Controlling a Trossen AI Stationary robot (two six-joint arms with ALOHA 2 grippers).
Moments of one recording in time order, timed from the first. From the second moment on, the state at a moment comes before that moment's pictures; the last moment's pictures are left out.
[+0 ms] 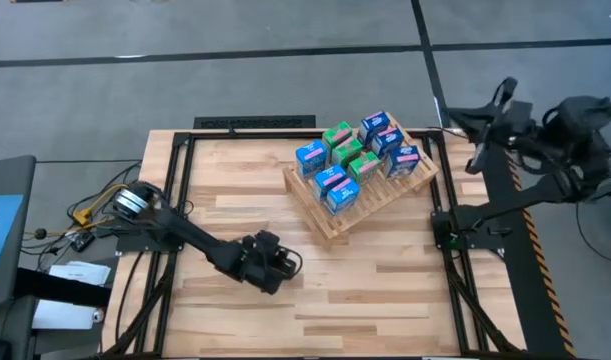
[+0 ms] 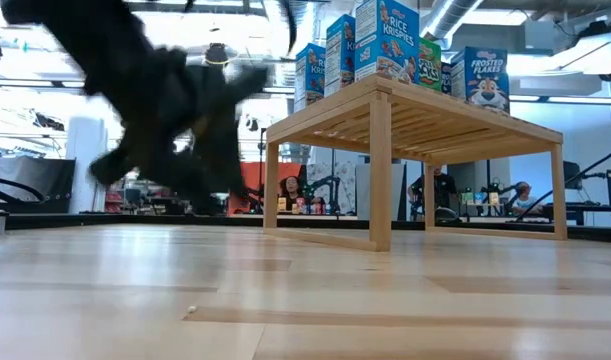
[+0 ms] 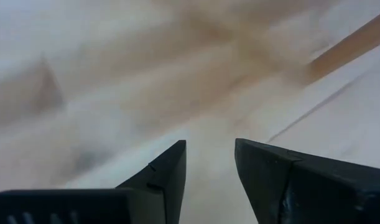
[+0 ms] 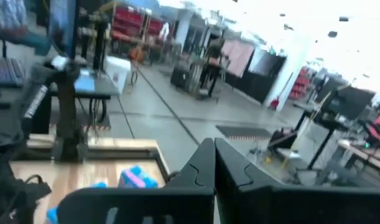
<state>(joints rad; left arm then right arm) -0.45 1.81 0.96 -0.21 -0.72 -1.39 0.12 0.79 1.59 -0.73 0.58 -0.31</state>
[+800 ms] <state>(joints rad) -0.24 0.90 0.96 0.31 -0.80 -0.15 0.12 0.55 1.39 -0.54 0.53 -0.18</state>
